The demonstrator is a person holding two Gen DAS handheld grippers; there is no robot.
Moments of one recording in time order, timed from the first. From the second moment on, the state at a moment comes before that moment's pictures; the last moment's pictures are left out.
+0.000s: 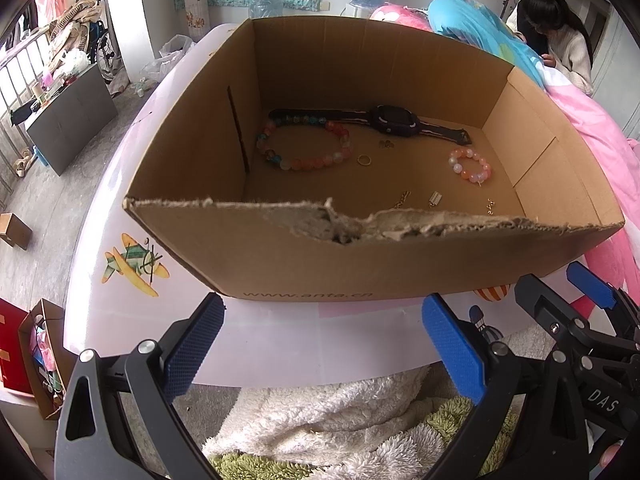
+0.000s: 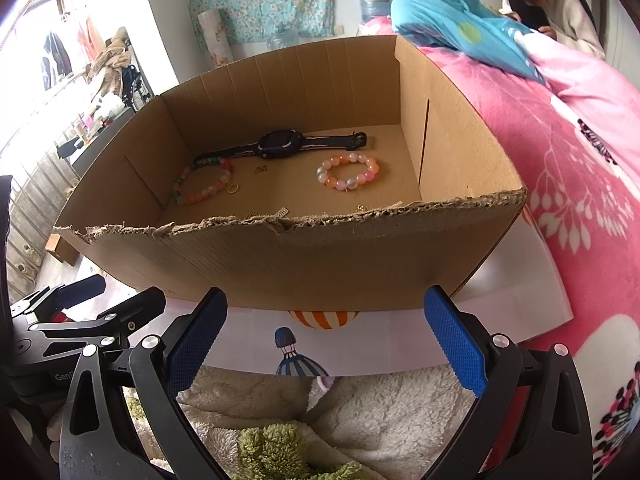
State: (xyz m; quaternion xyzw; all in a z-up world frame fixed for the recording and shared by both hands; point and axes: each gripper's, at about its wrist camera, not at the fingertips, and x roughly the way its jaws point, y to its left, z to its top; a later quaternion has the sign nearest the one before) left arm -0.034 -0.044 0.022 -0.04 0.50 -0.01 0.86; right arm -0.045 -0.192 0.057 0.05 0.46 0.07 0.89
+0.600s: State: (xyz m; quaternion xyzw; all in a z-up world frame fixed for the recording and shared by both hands) left arm -0.028 -0.045 0.018 -0.04 0.51 -0.01 0.86; right arm -0.038 -0.193 0.050 0.06 0.47 0.08 0.88
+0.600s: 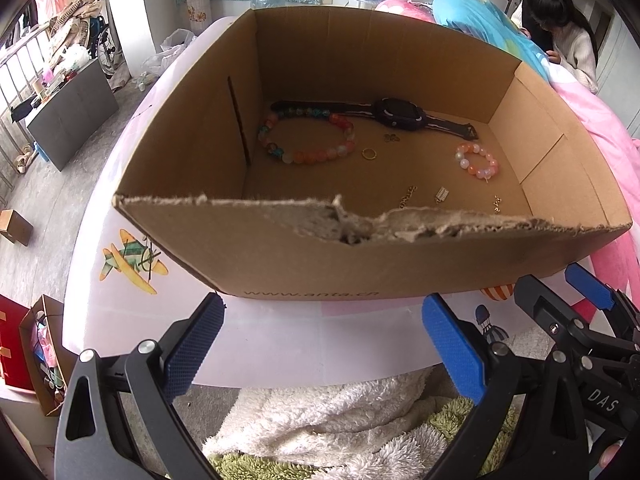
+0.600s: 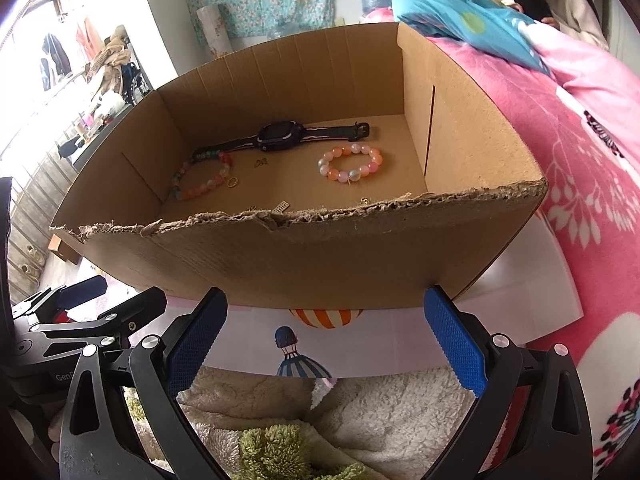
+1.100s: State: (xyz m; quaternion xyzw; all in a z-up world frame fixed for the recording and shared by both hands) left arm -0.024 -0.046 0.022 -0.03 0.52 -0.01 0.86; right arm -0.033 -0.197 0.052 0.07 0.47 0.08 0.88
